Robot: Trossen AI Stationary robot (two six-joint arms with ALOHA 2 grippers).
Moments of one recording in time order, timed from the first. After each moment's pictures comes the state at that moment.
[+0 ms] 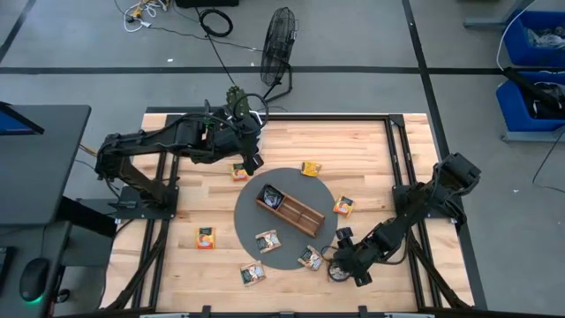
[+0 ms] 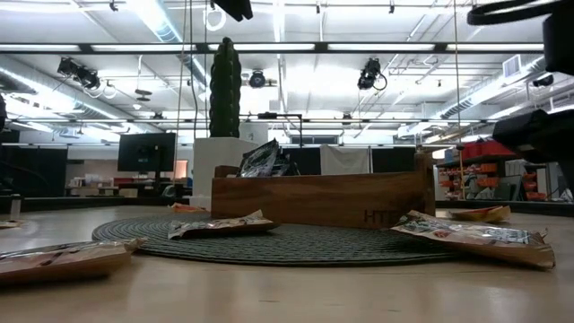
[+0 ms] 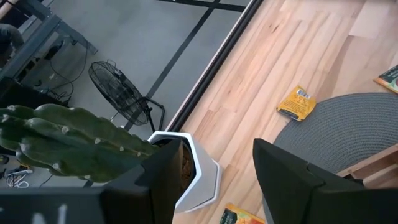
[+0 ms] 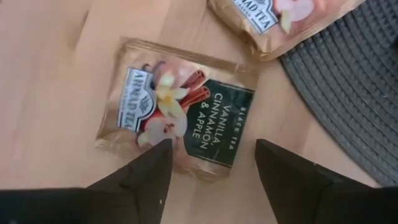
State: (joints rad) left arm 0.00 1.55 1.81 -1.15 -0.69 -0.22; right arm 0.73 1.67 0.78 -0.25 0.13 0.38
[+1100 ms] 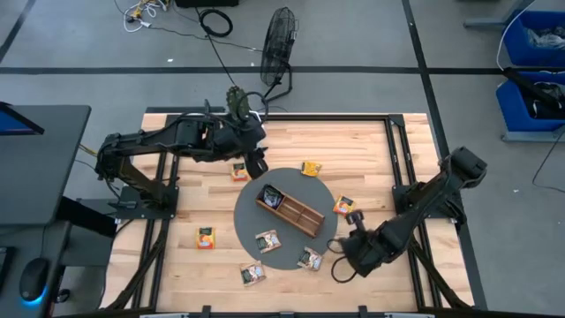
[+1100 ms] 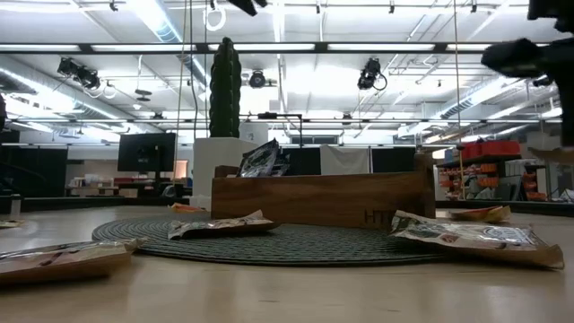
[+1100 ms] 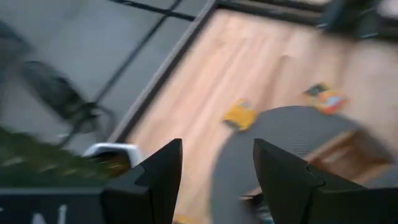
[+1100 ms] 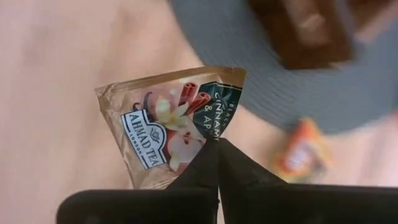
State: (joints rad) left arm 0.00 1.55 1.81 -1.04 -0.48 -0.26; right arm 0.73 1.56 1.00 -0.92 0.34 0.33
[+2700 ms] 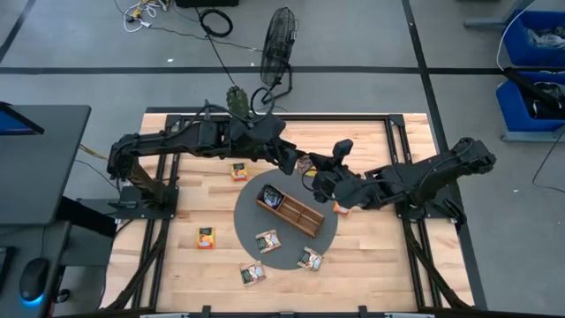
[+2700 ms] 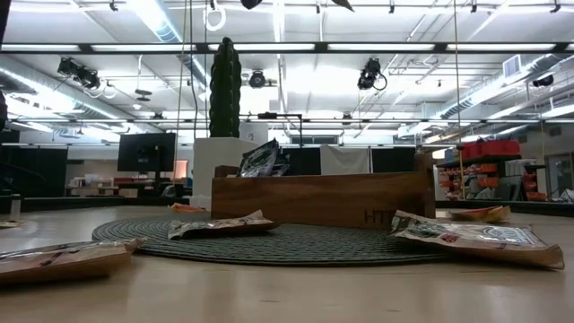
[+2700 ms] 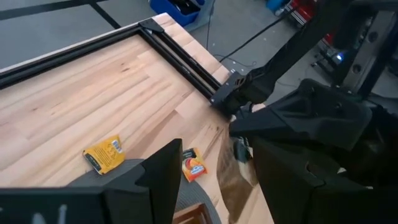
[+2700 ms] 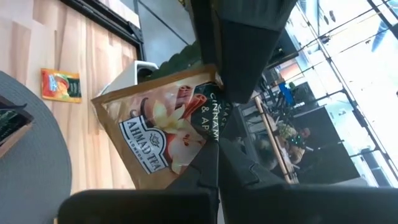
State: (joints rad) left arm 0.03 1.65 1.81 -0.64 -0.21 -0.71; right arm 0.33 1.42 1.33 -0.46 1.07 -0.51
